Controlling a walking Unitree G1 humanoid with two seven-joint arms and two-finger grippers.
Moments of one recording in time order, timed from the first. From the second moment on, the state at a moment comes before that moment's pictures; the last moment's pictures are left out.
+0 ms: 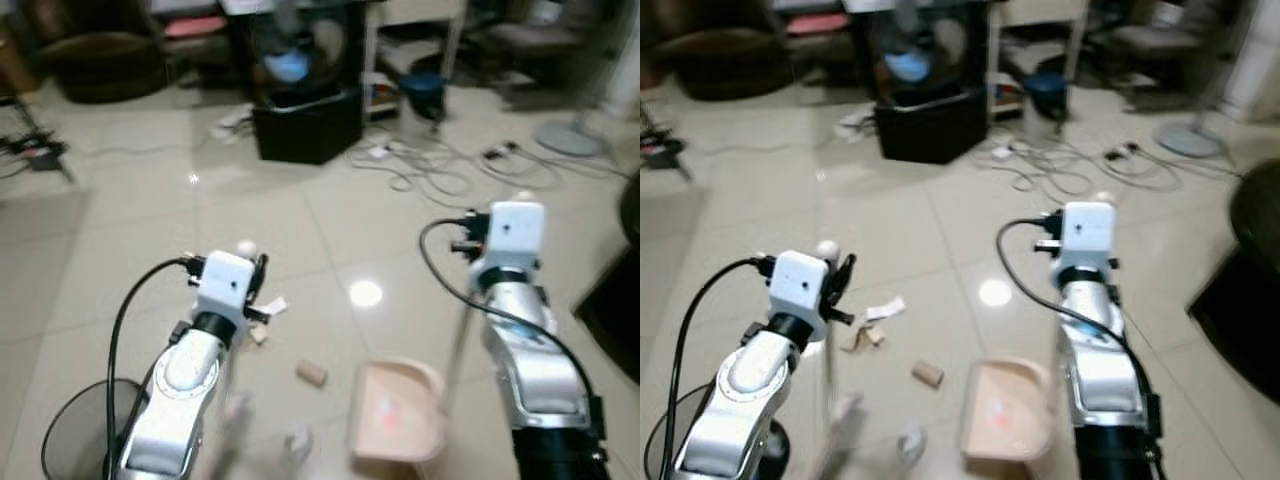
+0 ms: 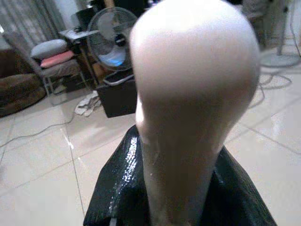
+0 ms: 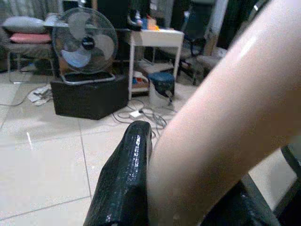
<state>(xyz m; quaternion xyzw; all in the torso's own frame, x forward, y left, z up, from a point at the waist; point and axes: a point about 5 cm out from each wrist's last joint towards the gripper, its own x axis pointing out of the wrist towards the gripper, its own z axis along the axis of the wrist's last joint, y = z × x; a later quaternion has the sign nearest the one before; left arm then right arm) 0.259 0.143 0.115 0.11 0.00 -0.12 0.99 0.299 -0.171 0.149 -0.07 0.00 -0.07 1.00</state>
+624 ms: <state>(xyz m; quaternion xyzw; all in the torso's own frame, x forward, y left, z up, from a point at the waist) 0.295 0.139 0.099 0.12 0.01 -0.10 0.99 0.305 -0.160 0.139 -0.08 -0.02 -0.04 1.00</state>
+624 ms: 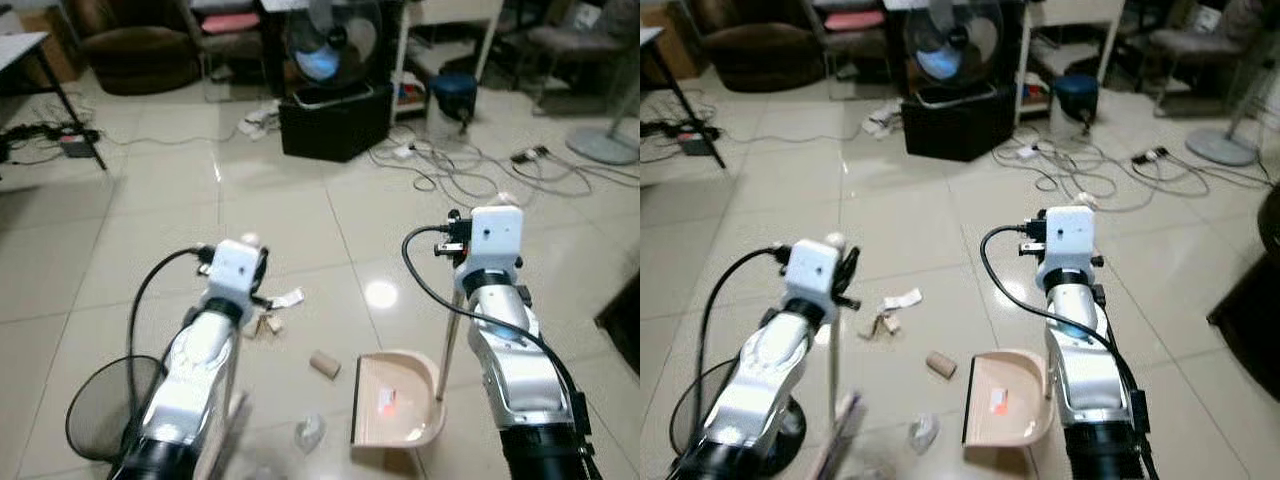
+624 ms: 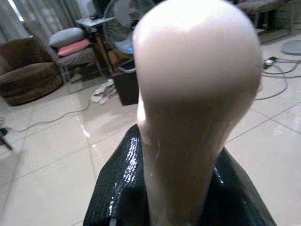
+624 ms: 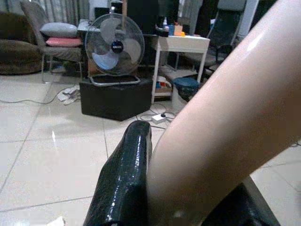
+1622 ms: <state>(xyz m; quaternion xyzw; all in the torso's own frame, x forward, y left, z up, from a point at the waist) 0.324 0.104 0.112 0.05 -0.08 -0.03 0.99 0.330 -0.118 0.120 -0.13 -0.09 0.03 0.99</state>
